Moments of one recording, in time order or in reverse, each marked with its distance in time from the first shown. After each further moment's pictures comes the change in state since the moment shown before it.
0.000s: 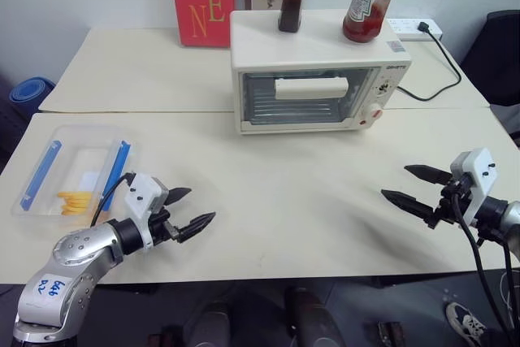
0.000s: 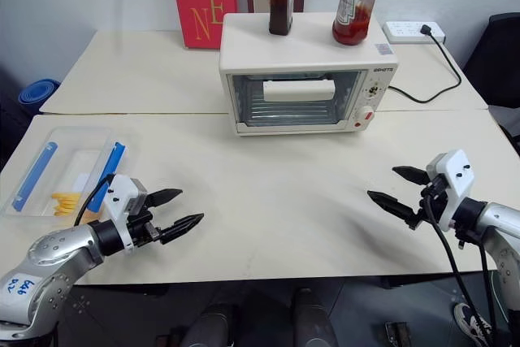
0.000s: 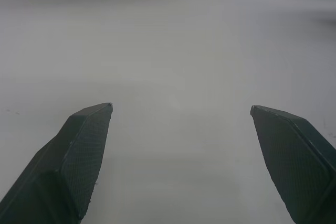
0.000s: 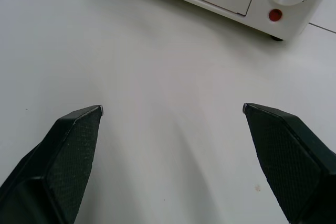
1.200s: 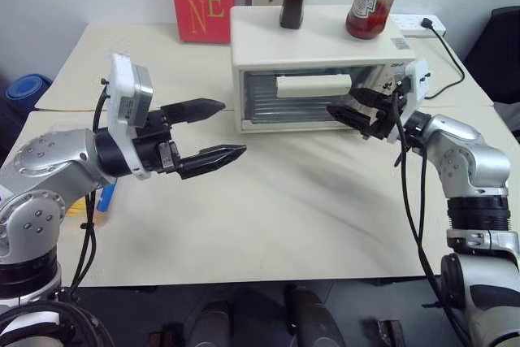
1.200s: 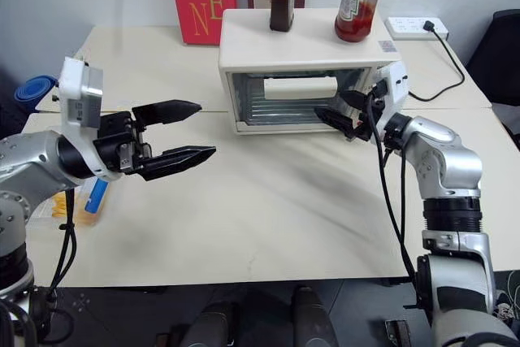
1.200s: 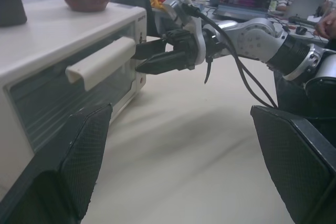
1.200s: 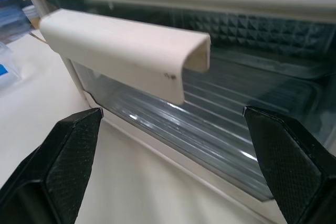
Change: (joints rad) left arm -0.620 0.159 0.038 0.011 -0.480 0.224 -0.023; right arm -0.765 0.252 0.273 0.464 -0.039 0.044 -0.076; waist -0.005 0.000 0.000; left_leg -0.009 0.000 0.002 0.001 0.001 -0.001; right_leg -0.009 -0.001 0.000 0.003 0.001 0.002
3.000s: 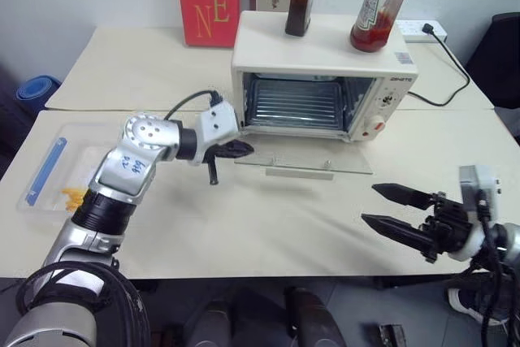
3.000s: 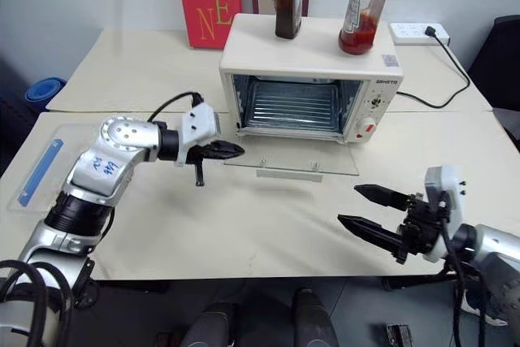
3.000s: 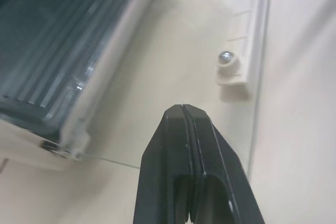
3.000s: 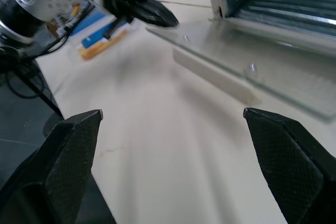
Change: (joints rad) left arm -0.199 -0.161 -0.556 0.523 0.869 -0.456 -0.301; right arm 0.889 -0.233 -0.460 -0.826 0.557 0.265 0.083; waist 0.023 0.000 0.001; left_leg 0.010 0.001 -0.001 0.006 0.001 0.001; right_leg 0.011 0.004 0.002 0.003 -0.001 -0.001
